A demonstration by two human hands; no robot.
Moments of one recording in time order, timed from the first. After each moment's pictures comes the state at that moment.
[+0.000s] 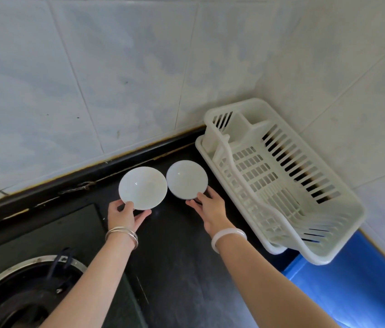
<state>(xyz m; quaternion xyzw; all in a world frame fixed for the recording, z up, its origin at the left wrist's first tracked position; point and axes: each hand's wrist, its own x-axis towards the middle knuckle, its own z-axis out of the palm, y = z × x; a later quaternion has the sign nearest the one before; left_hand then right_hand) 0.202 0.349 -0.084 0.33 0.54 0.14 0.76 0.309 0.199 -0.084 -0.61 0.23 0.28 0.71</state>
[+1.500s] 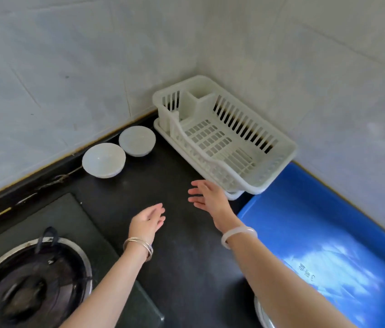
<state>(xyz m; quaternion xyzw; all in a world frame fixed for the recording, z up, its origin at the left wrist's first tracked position) 0.144 0.221 -0.068 0.58 0.36 -0.01 0.73 0.228 0.078 -0.007 -0.74 0.11 0.27 0.60</state>
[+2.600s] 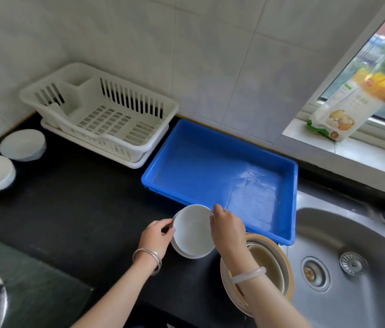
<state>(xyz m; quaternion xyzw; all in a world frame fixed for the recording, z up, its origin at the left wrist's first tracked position) 0.058 0.004 -0.051 0.88 0.07 -0.21 0.43 0.043 -0.165 -0.011 -0.98 0.13 0.10 0.10</state>
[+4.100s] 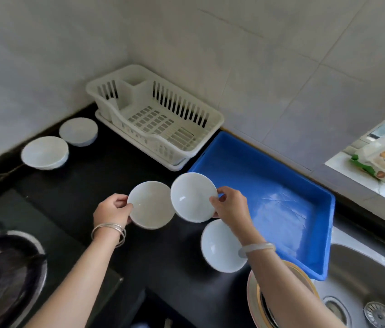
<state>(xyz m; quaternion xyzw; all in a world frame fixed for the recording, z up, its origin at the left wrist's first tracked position) 0.098 0.149 -0.018 0.75 0.34 -0.02 0.56 0.116 -0.101 0.025 -0.89 0.16 0.08 0.41</state>
